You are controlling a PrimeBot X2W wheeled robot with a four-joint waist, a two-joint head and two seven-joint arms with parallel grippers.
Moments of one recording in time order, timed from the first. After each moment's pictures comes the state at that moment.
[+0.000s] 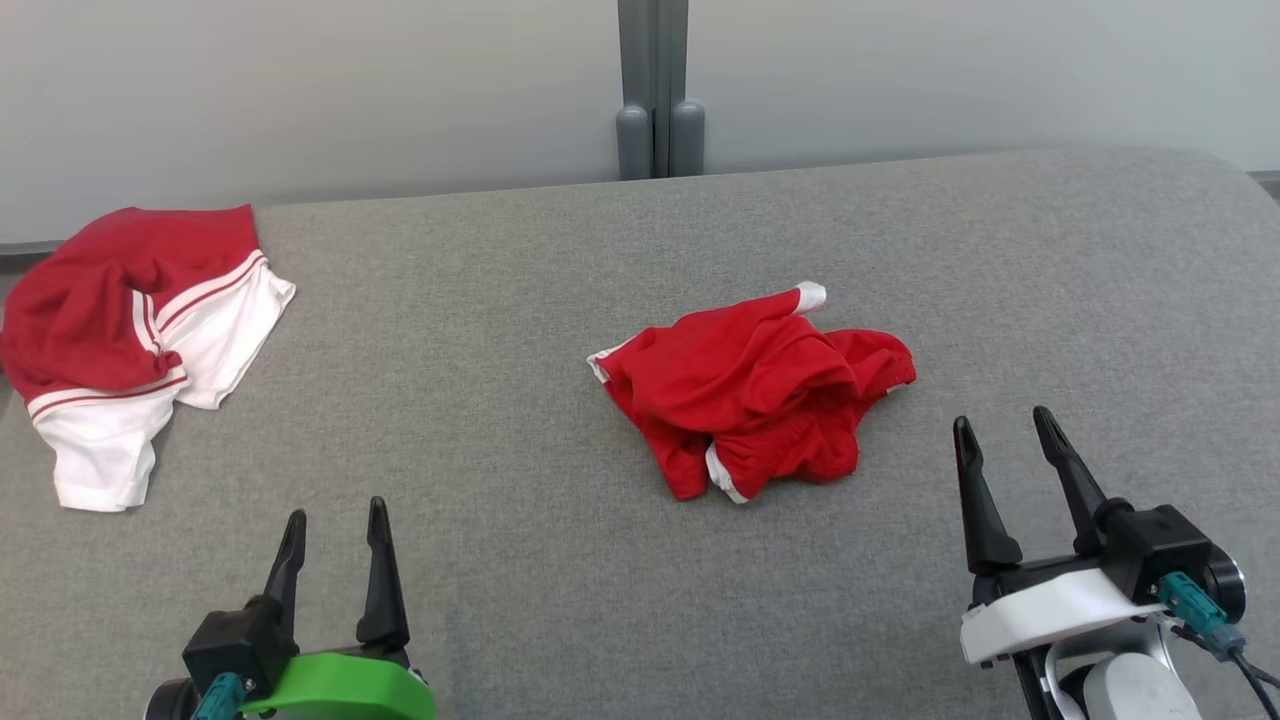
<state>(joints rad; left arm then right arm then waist) 0.02 0.10 -0.15 0.18 -0.35 0.06 -0.26 -0.03 -0.05 0.01 0.12 0.10 0.13 -0.26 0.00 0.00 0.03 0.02</state>
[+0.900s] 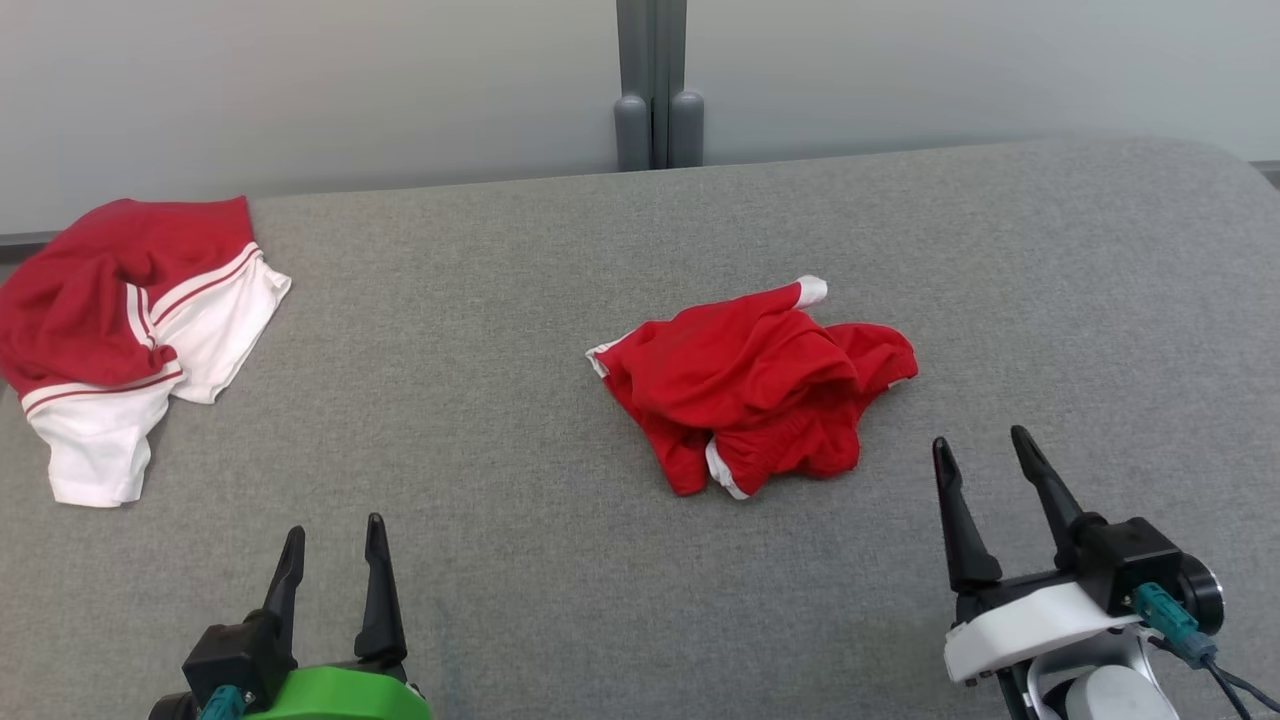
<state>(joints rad) 0.04 0.05 -0.07 0.21 -0.29 0.00 -0.26 -0.01 -0.05 0.03 0.14 0.10 0.13 -0.26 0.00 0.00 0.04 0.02</state>
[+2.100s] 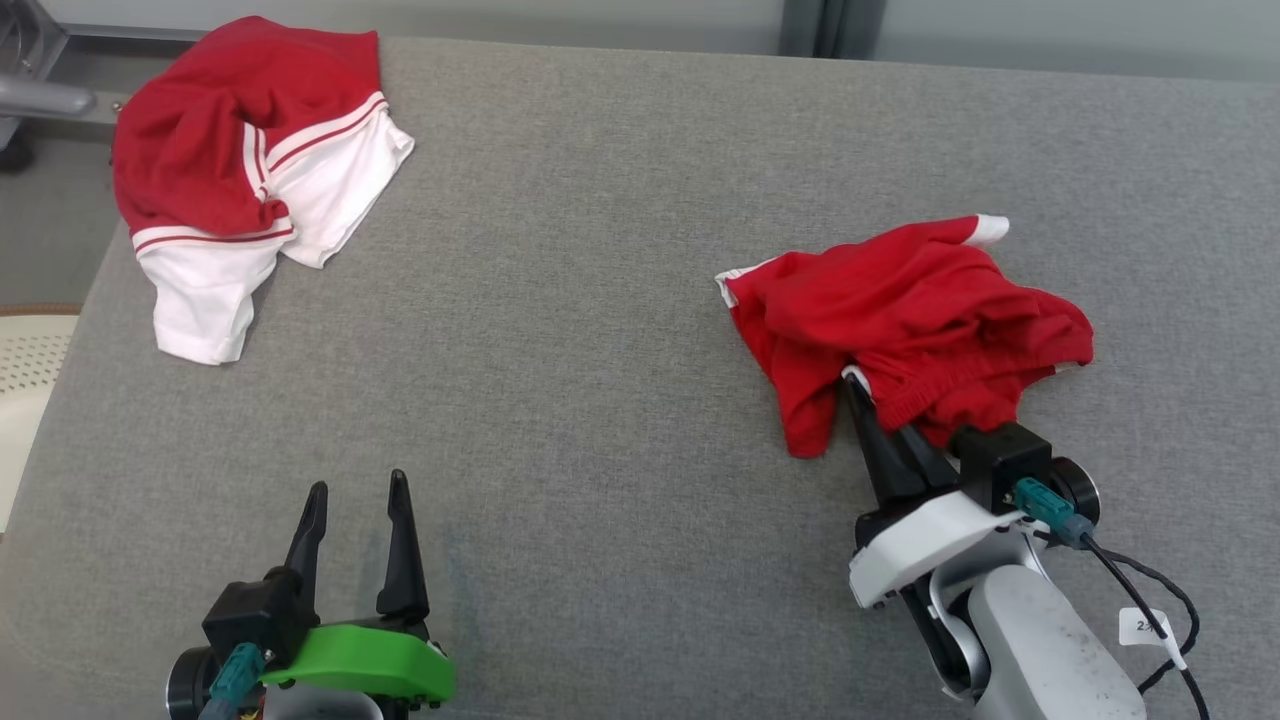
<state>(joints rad) -0.03 0.05 -0.13 0.21 -0.31 0.03 -0.26 -0.27 -0.05 0.22 0.41 0.17 0.13 -0.26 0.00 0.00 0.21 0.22</state>
